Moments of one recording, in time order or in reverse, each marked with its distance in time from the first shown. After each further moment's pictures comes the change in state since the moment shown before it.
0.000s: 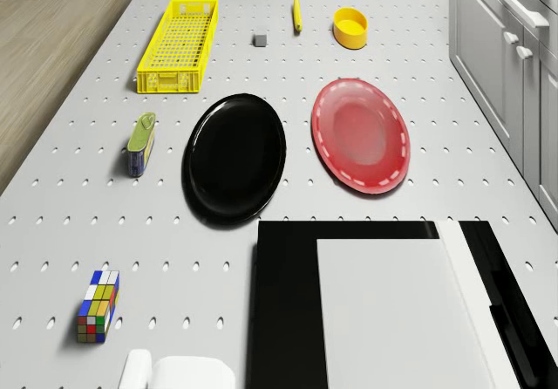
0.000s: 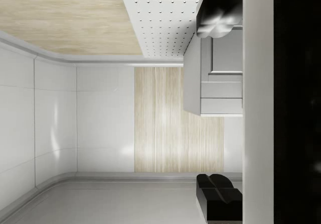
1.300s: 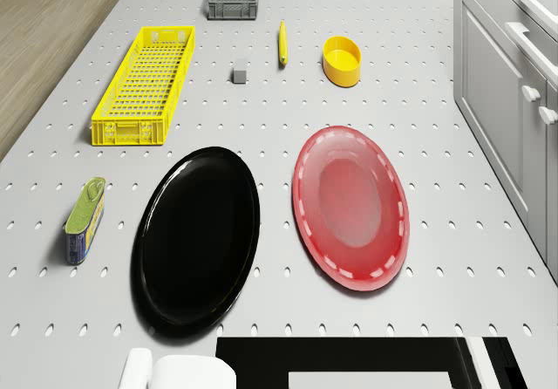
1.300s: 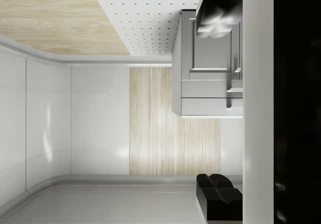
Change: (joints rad) arm 0.138 -0.116 -0.064 -0.017 -0.079 0.117 0.067
